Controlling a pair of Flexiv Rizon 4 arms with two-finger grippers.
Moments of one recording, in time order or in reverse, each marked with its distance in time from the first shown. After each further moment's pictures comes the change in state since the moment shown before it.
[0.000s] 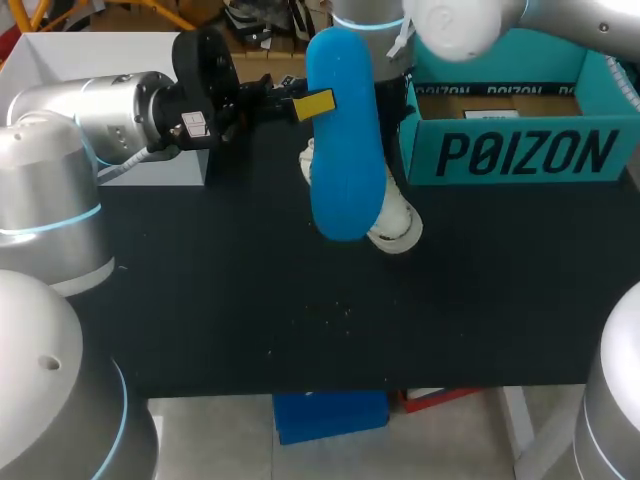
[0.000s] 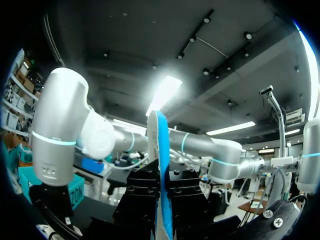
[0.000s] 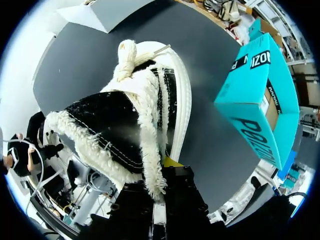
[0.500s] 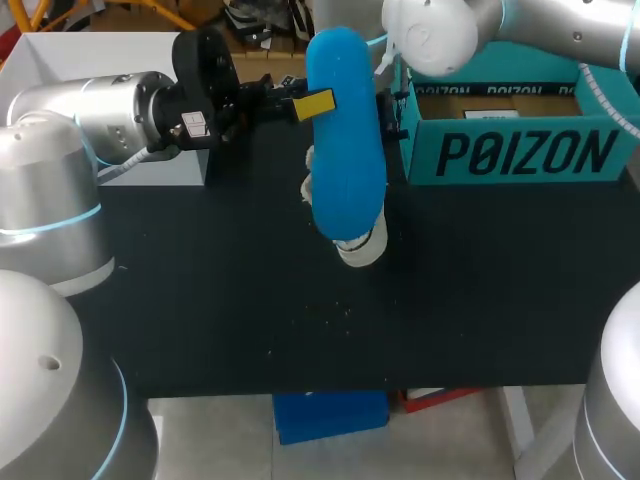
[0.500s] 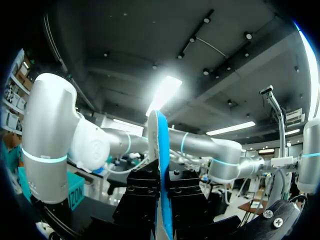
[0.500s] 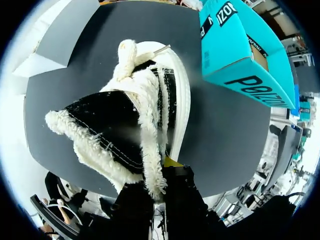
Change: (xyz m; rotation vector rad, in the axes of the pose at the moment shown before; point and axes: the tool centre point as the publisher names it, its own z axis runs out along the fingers) left arm 0.000 0.000 0.000 0.000 0.000 0.000; right arm 0.021 0.011 0.027 0.016 -0.019 0.495
